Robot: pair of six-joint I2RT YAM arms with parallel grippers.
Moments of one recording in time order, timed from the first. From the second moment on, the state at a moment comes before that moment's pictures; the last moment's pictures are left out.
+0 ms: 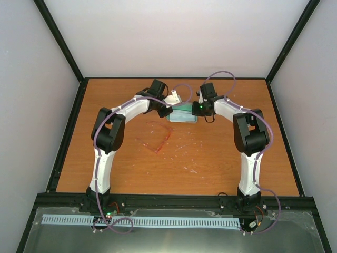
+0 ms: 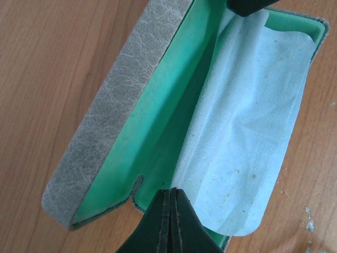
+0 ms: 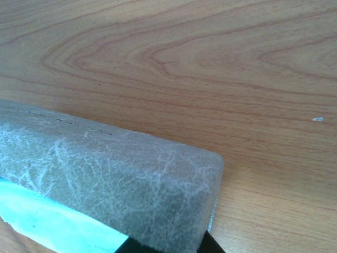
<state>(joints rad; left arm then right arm) -0.47 2.19 1.73 -0.51 0.28 0.68 0.31 2.08 1.49 -0.41 -0.22 0.32</state>
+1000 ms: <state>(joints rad) -0.46 2.22 1.73 -0.44 0.27 0.68 0.33 2.08 1.49 -0.39 -0.18 0.33</state>
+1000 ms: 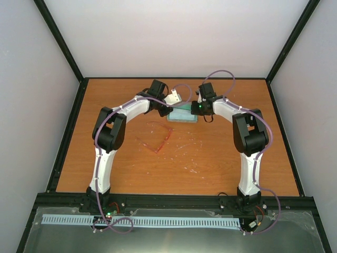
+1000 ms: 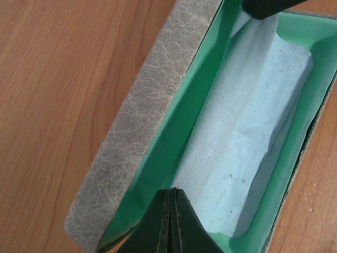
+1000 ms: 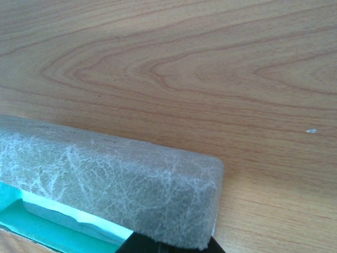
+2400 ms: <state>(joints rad) -0.46 2.22 1.66 -0.43 0.26 0.62 0.36 1.91 1.34 -0.32 -0.06 0.36</state>
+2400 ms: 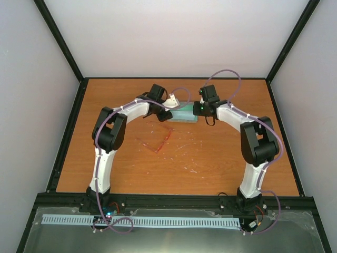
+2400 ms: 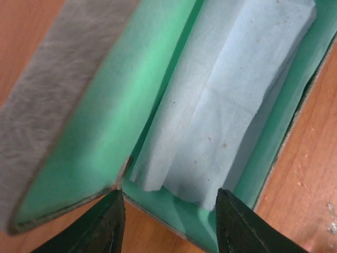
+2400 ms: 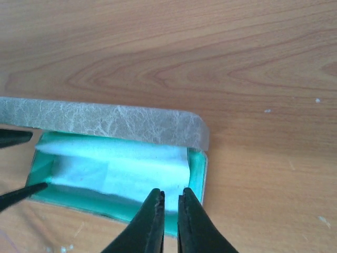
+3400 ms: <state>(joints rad) -0.22 1.85 1.46 -0.41 0.31 0.42 0.49 1.73 1.34 -0.53 -0.24 0.18</state>
